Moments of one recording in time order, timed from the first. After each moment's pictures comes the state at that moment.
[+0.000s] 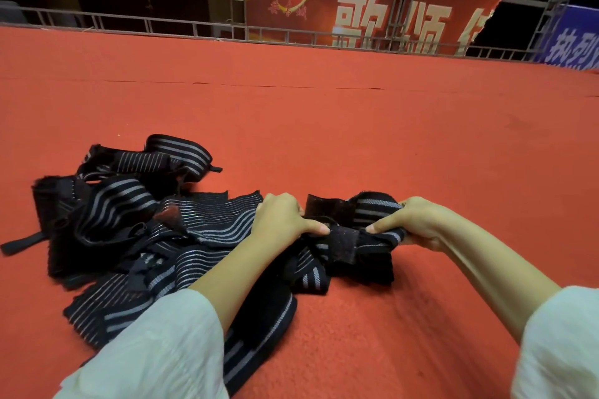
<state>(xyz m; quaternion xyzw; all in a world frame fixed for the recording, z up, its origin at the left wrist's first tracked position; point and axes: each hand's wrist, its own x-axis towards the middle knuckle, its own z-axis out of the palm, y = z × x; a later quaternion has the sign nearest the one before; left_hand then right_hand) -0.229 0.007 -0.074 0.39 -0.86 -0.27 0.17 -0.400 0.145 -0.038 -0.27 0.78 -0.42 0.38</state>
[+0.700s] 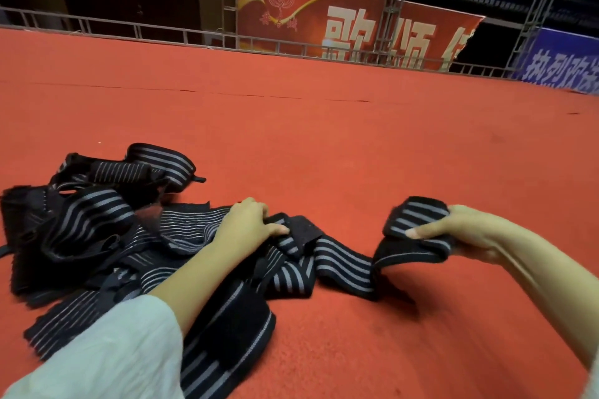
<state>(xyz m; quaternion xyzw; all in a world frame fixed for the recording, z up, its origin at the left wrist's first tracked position) -0.219 -0.027 -0.086 0.40 -0.88 -0.21 0.16 -0.455 0.204 -0.010 -0.28 0.76 -0.45 0.39</state>
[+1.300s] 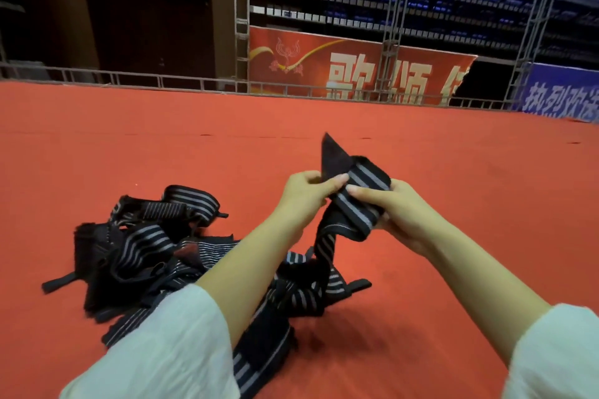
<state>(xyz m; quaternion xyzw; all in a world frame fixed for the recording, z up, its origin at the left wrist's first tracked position) -0.224 0.059 0.046 0.21 -0.67 -0.62 0.35 -0.334 0.172 0.061 -0.44 0.59 -0.60 0.31</state>
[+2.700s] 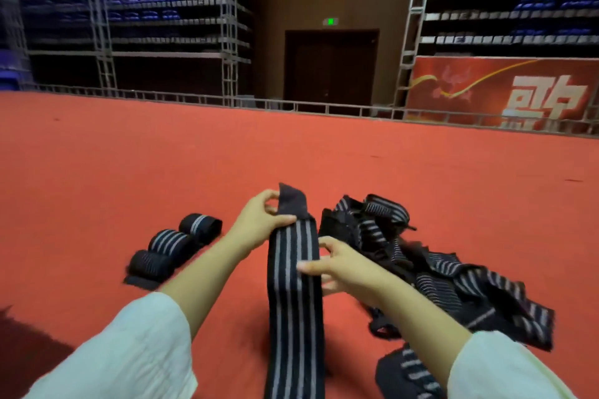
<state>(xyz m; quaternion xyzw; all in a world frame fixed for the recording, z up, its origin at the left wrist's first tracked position) 0.203 0.015 0.027 0.46 -0.67 -0.39 0.44 0.029 0.076 0.002 -0.59 0.50 -0.33 0.54</state>
